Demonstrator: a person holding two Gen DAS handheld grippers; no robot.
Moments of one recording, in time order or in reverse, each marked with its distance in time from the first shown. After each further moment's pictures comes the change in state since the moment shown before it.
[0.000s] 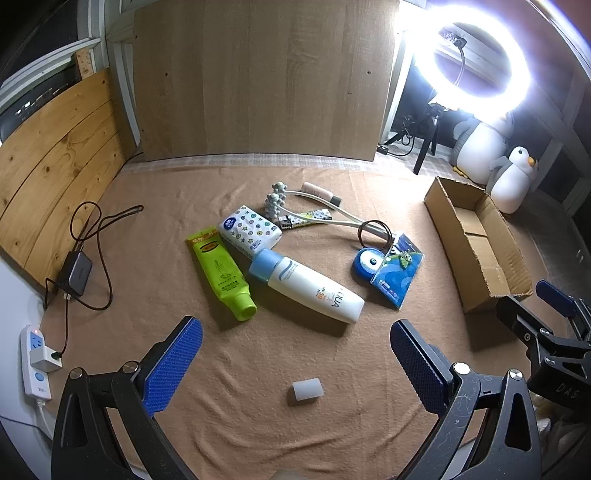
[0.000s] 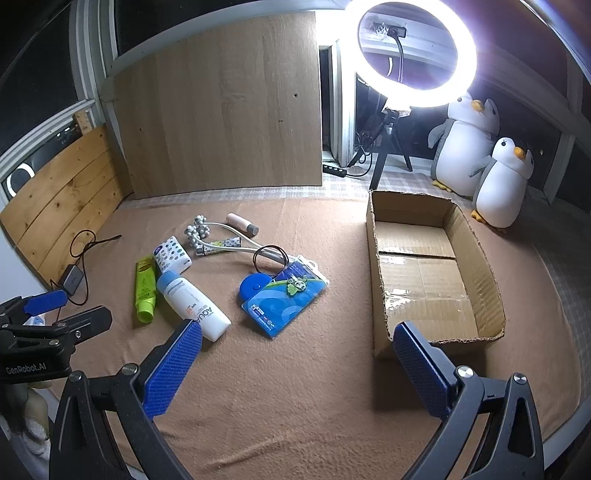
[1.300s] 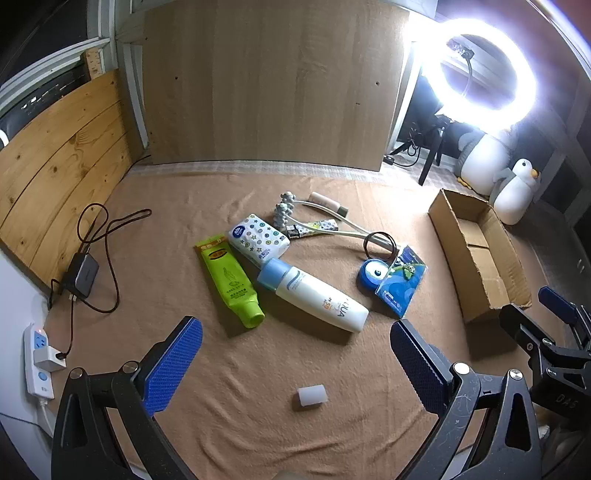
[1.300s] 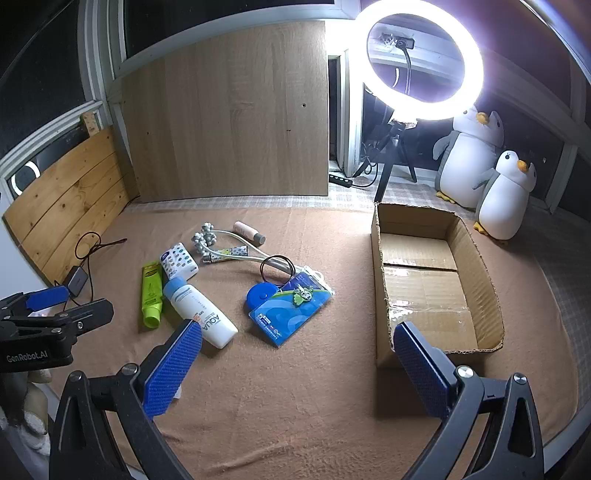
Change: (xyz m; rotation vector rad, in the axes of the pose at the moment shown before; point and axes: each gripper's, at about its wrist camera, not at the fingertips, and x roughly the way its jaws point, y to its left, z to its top) left arm -0.007 0.007 0.006 -0.021 -0.018 0.006; right arm -0.007 0.005 0.006 -0.014 -0.023 -0.001
